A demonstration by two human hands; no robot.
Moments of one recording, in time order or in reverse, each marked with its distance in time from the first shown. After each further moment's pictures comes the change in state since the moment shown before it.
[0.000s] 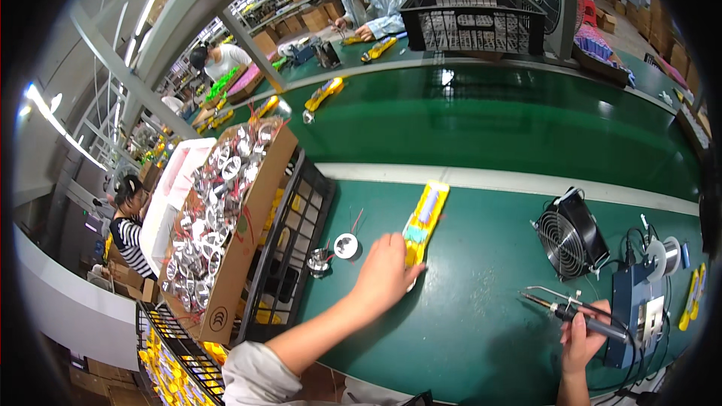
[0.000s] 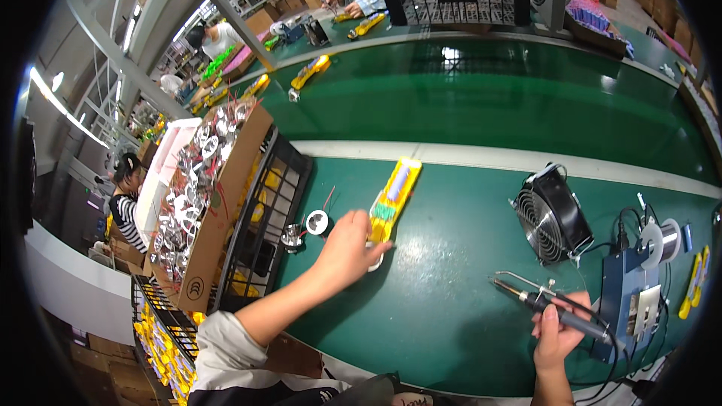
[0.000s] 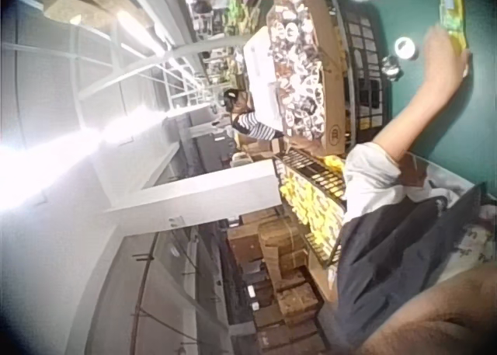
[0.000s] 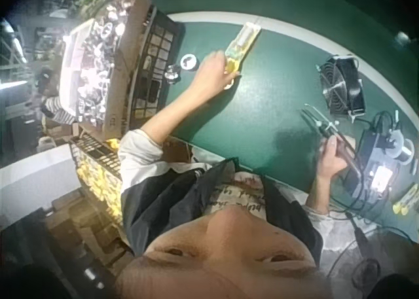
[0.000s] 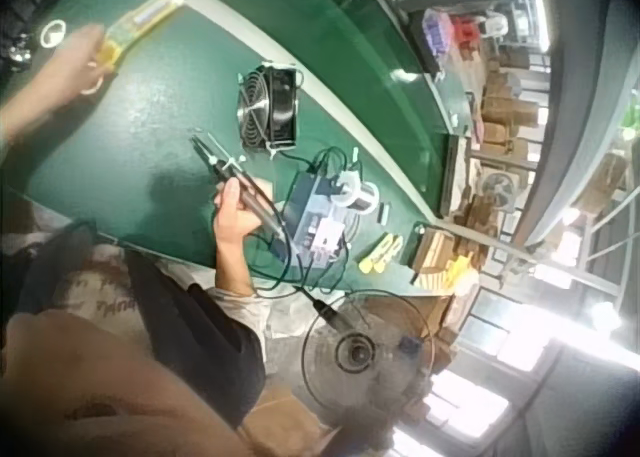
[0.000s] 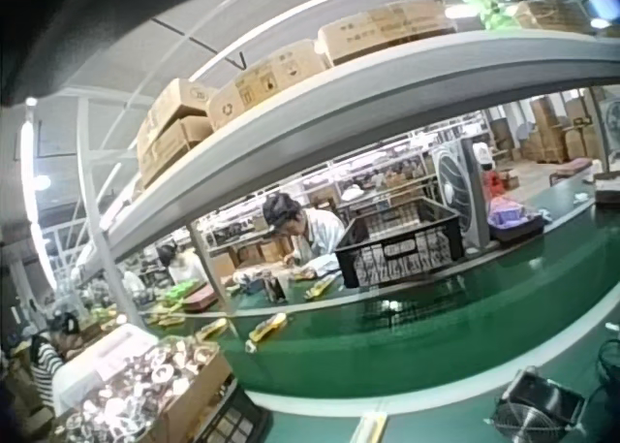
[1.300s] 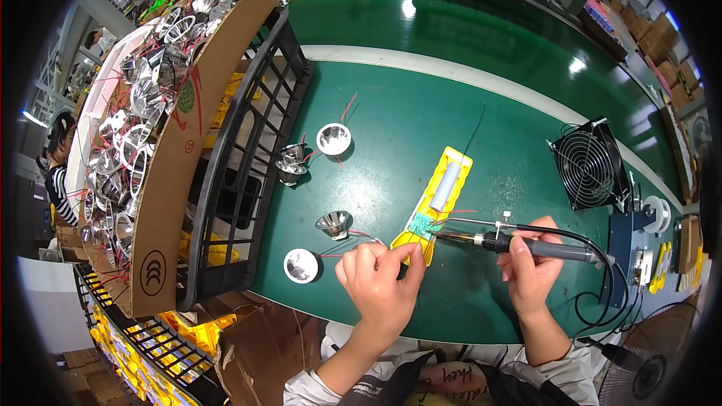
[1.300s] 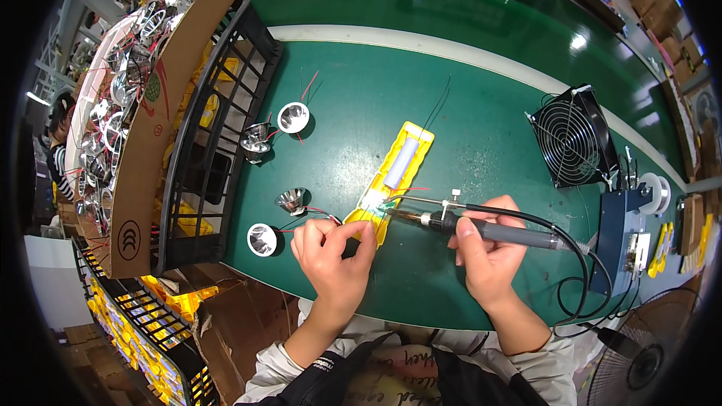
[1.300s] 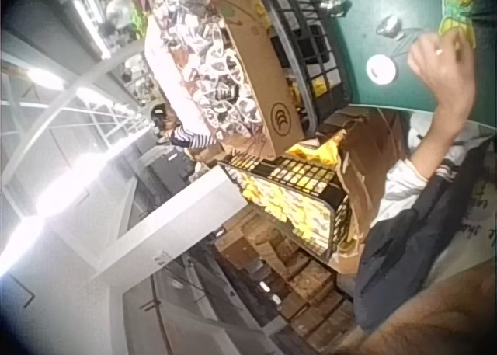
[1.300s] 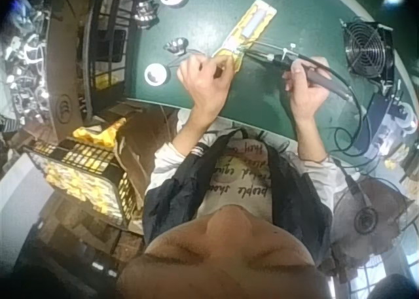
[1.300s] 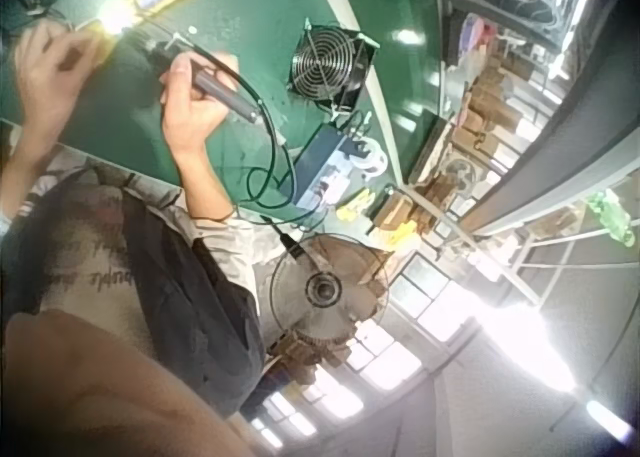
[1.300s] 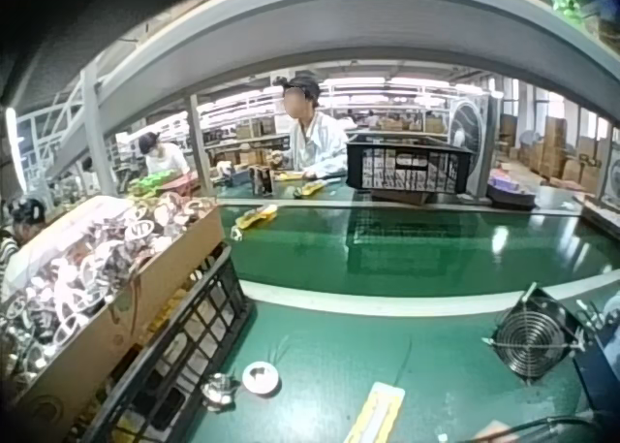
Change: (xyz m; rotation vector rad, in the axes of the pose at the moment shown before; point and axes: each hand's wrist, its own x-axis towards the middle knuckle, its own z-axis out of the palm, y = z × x) left_hand -0.130 0.008 0.040 -0.117 0.575 -0.289; right_hand -0.049 0.004 0.133 0.006 -0.347 0.172
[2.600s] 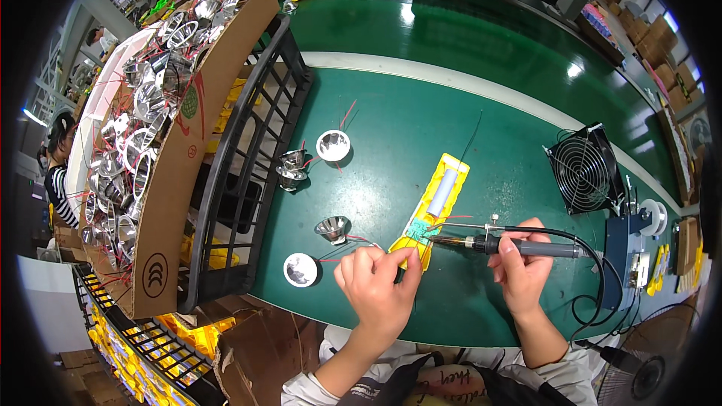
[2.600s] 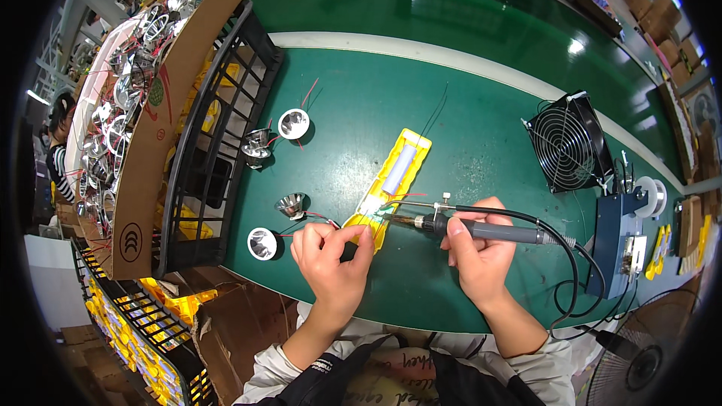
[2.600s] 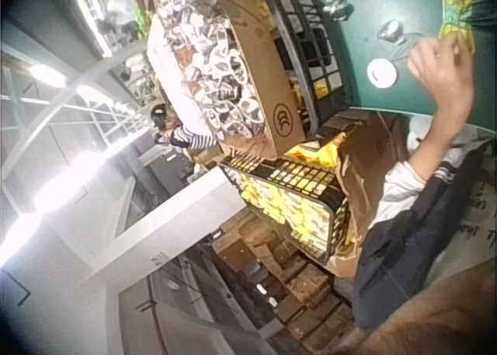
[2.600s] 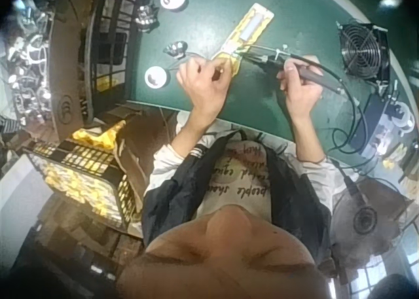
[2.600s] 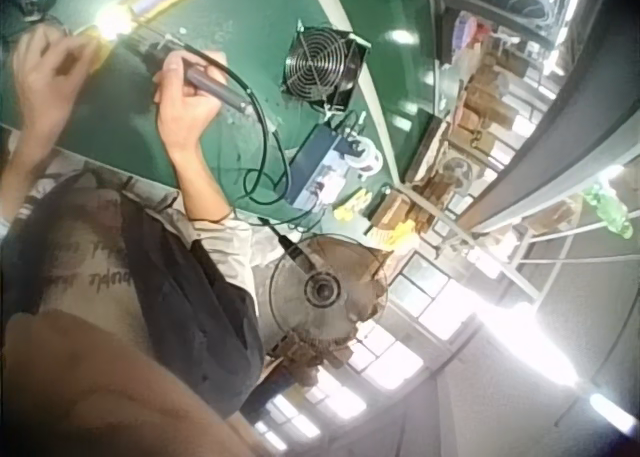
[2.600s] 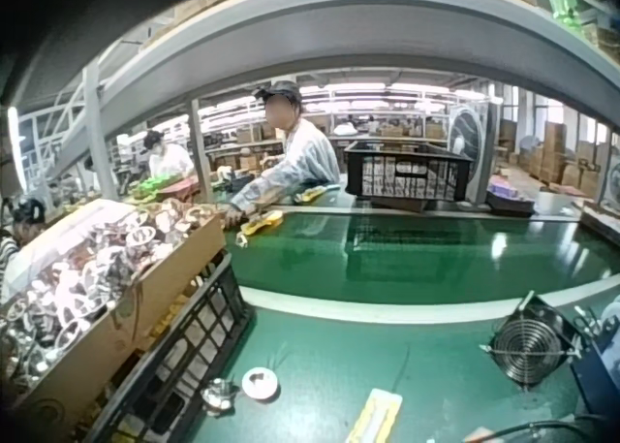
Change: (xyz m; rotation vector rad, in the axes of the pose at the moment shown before) left_hand 0.002 0.001 -0.002 0.004 -0.003 -0.020; right_hand 0.002 0.004 0.003 0.074 -0.001 0.062
